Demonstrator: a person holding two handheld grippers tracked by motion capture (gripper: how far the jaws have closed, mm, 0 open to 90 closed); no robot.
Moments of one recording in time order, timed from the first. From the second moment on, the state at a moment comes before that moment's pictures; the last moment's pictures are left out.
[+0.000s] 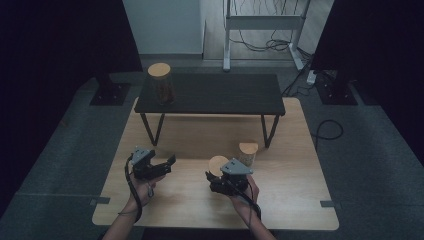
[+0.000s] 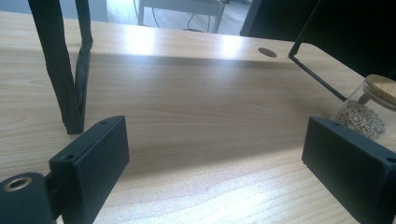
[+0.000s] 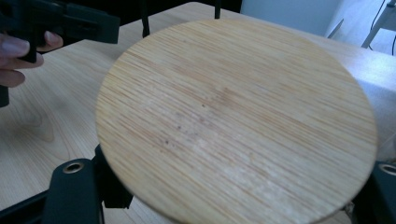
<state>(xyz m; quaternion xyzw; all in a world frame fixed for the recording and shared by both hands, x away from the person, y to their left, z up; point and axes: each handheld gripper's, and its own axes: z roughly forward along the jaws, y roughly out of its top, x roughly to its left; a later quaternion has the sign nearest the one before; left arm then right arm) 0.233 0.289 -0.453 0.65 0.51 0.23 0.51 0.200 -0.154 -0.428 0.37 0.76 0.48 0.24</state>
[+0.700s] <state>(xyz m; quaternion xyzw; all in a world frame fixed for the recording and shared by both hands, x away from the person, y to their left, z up) 0.233 0.287 -0.454 0.66 0.51 0.23 0.51 0.196 -0.159 -0.419 0.36 0.75 0.49 0.25</state>
